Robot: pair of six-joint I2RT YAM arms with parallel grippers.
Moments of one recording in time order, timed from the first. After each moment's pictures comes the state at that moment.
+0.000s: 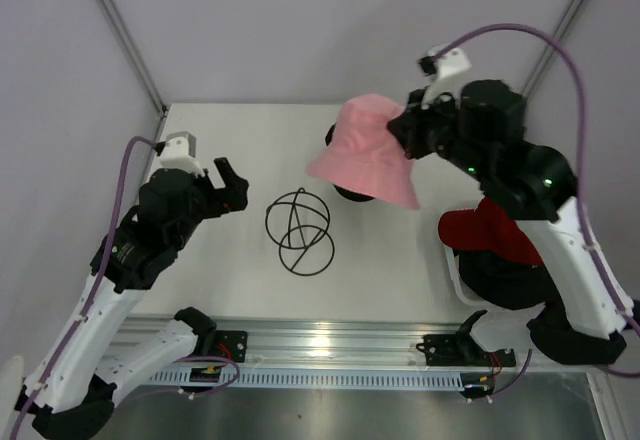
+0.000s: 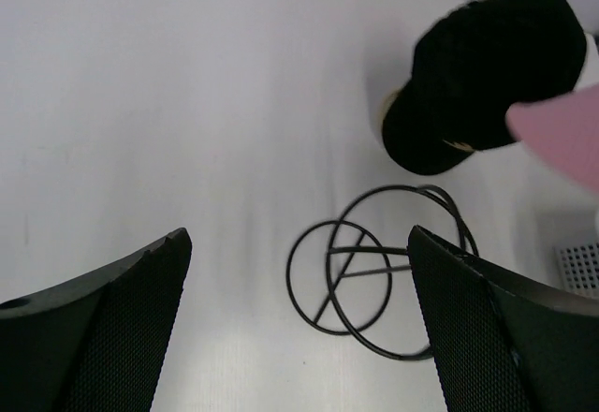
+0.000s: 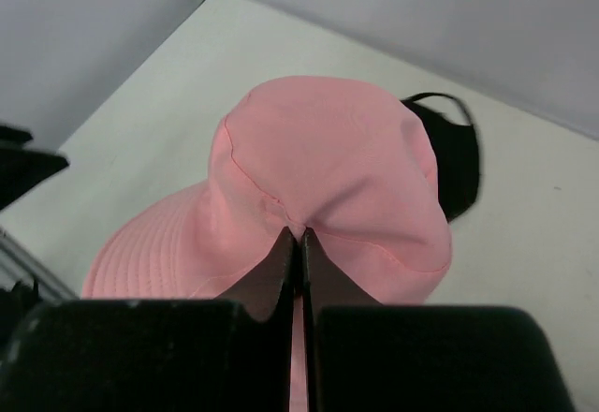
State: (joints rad) left arm -0.58 0.81 1.18 -0.78 -0.38 -0.46; right arm 0.69 1.29 1.98 -0.91 0.13 0.14
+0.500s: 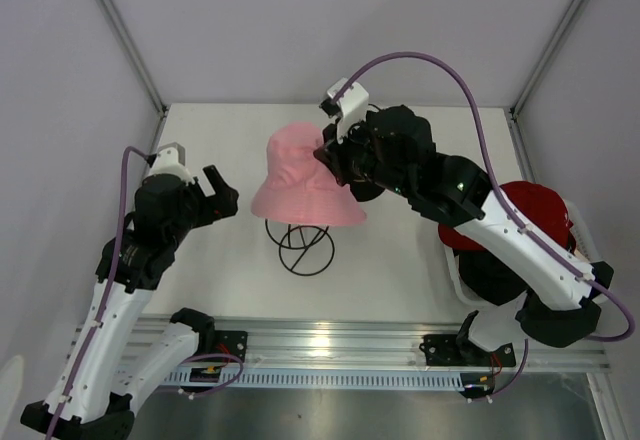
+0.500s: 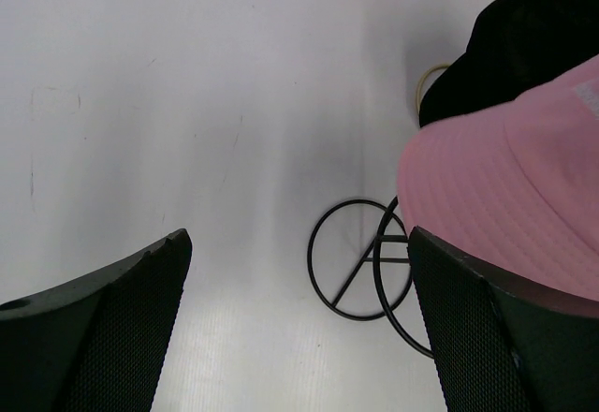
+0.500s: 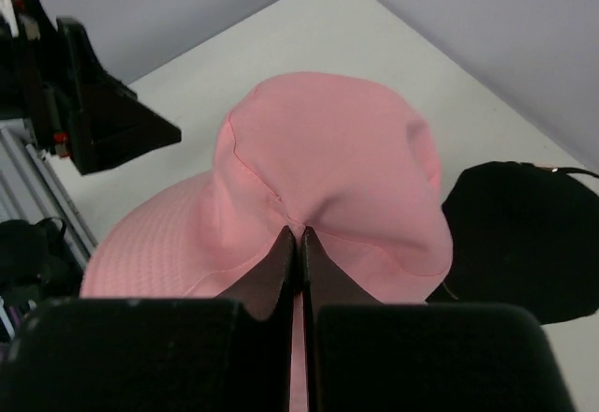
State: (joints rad) left arm -0.31 0.75 1.04 -0.78 -0.19 -0.47; right arm 1.00 1.45 1.88 -0.67 0.15 0.02
